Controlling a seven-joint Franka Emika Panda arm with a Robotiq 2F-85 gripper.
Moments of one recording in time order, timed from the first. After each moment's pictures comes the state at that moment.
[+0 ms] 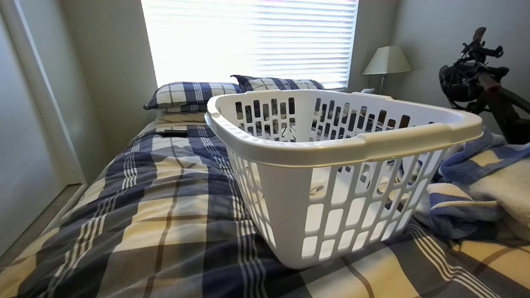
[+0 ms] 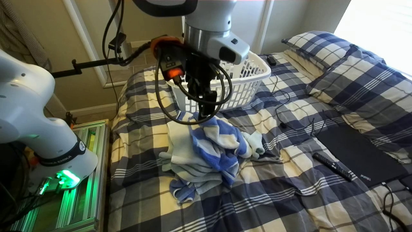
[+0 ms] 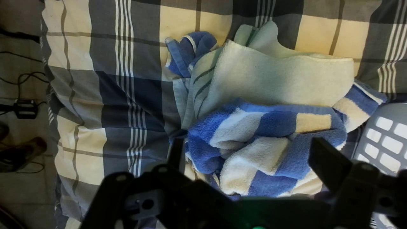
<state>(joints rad) -0.10 -0.19 -0.21 -2.13 -0.06 1.86 -0.30</state>
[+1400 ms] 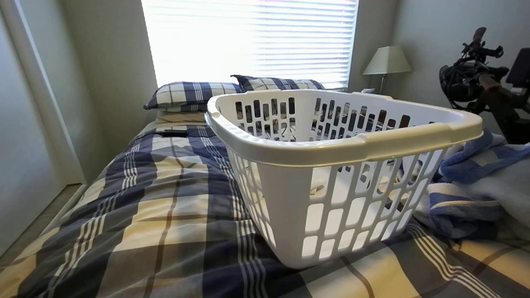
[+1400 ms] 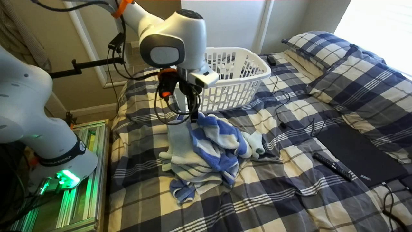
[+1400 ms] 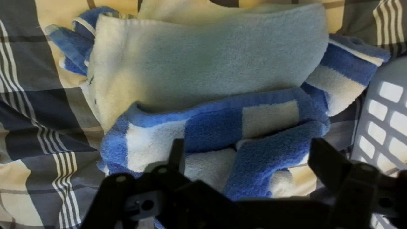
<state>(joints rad) -0.03 -0.10 -0.02 -2.45 0.01 2.37 0.12</state>
